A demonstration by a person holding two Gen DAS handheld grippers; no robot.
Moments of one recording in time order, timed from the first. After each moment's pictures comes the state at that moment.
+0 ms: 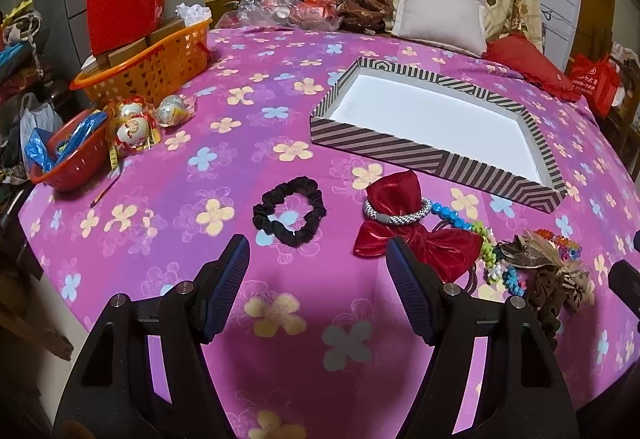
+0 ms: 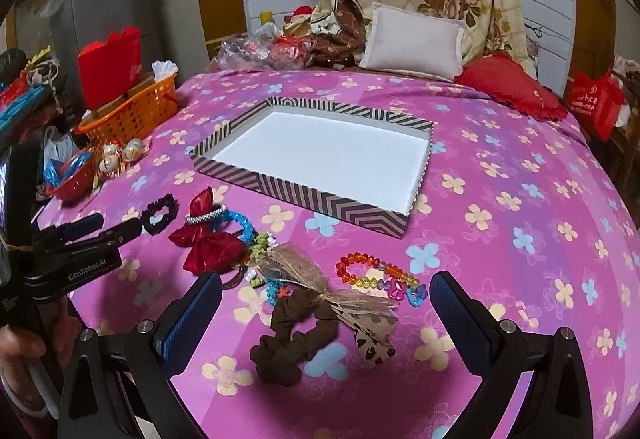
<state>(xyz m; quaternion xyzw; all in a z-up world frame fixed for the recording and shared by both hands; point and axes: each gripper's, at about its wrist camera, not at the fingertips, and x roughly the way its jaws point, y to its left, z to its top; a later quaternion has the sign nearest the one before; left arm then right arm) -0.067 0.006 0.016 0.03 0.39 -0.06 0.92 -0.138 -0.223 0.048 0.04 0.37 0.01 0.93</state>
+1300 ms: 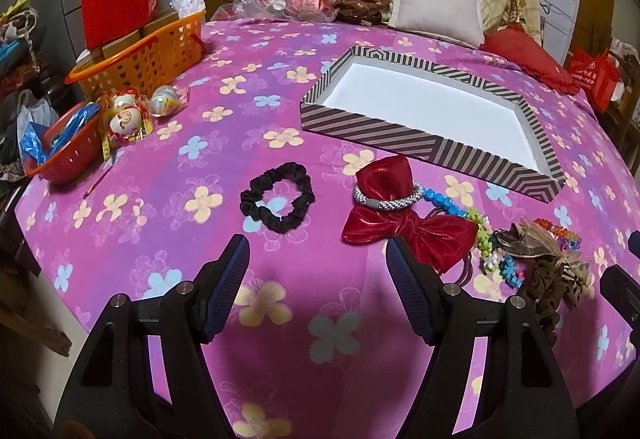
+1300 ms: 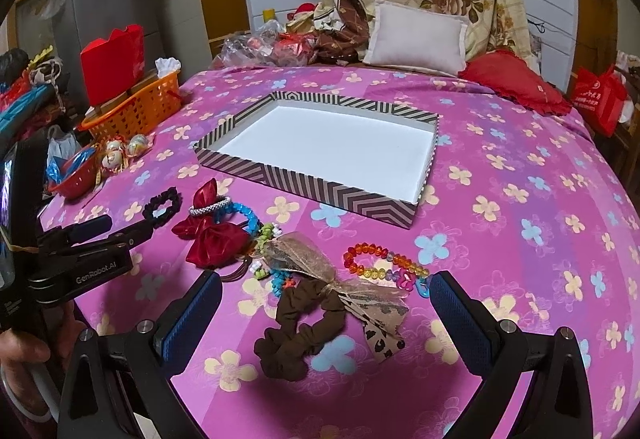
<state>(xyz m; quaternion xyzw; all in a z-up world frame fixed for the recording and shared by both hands) -0.073 -0.005 0.007 0.03 0.40 -0.06 0.91 -0.141 -0.219 0.036 0.04 0.38 0.01 0.92</state>
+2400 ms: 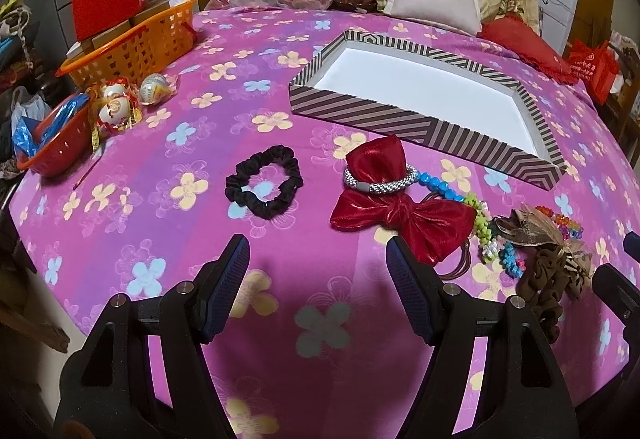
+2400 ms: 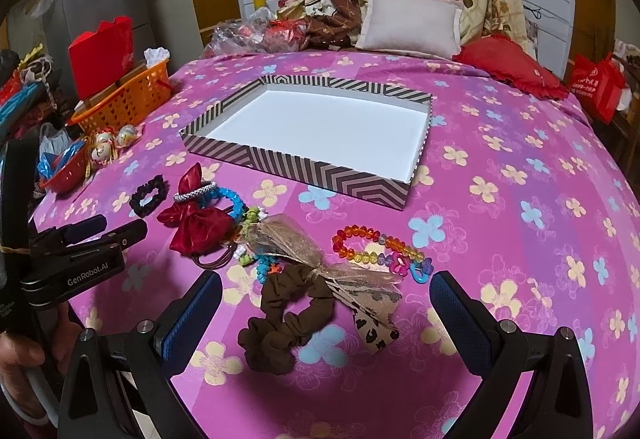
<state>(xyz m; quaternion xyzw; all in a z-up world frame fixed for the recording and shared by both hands) -0.071 -0.015 -0.003 0.03 0.42 -0.06 0.90 -0.137 -0.229 0.022 0.05 0.40 0.01 0.92</state>
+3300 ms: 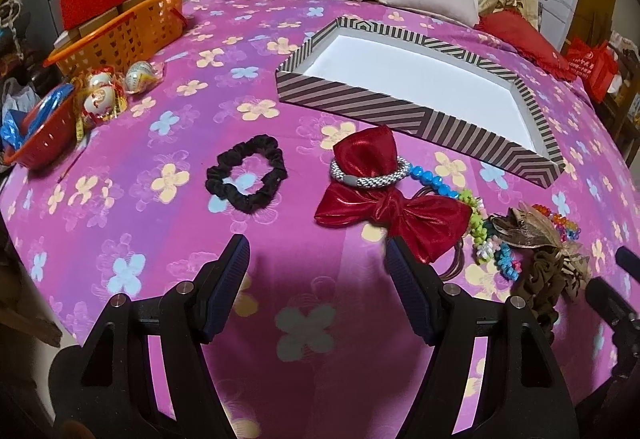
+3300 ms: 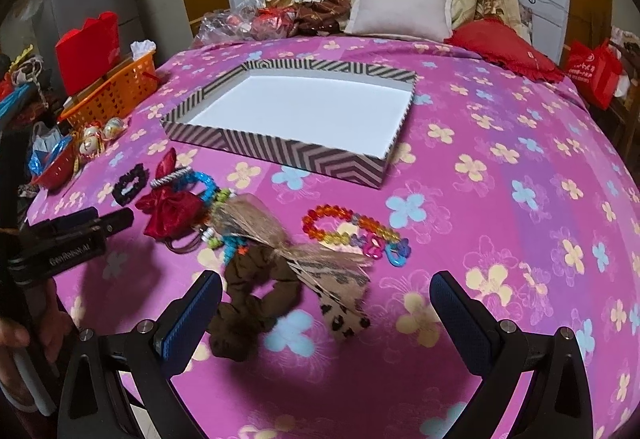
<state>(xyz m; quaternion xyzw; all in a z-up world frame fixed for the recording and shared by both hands) -0.060 -0.022 -0.010 0.02 0.45 -0.08 0.89 -0.138 -0.252 0.003 0.06 0.42 0.00 0.90</state>
